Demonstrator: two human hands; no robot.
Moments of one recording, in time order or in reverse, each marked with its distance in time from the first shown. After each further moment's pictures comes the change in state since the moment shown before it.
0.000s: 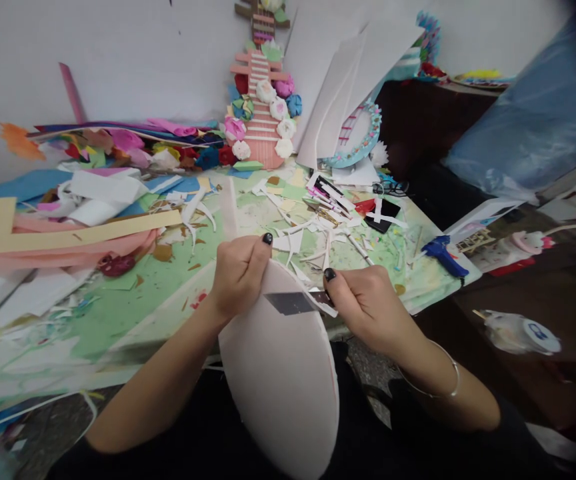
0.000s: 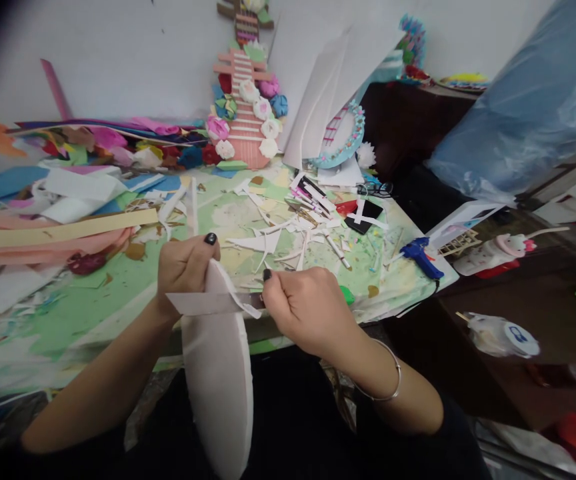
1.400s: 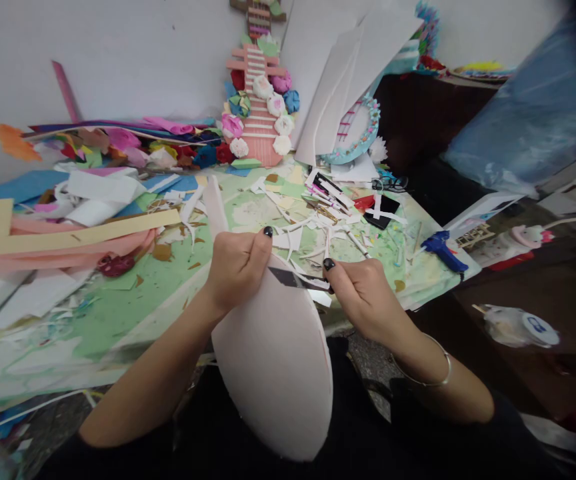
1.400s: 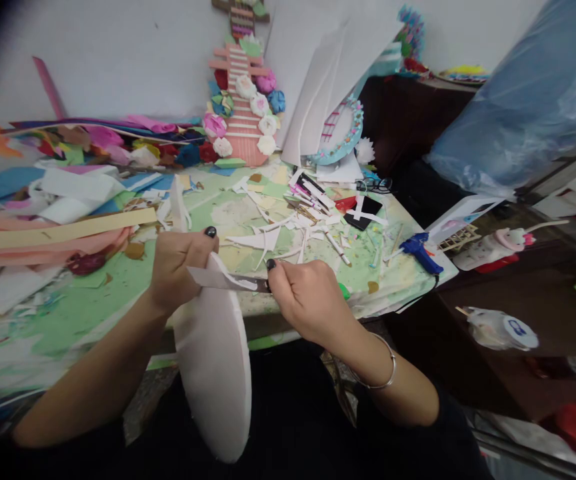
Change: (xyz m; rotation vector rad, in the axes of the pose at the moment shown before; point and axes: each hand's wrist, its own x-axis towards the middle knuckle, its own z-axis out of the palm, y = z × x) left_hand 0.010 0.001 -0.006 0.037 -0.062 -0.002; right_hand 0.003 0.009 0.006 0.030 0.049 -0.002
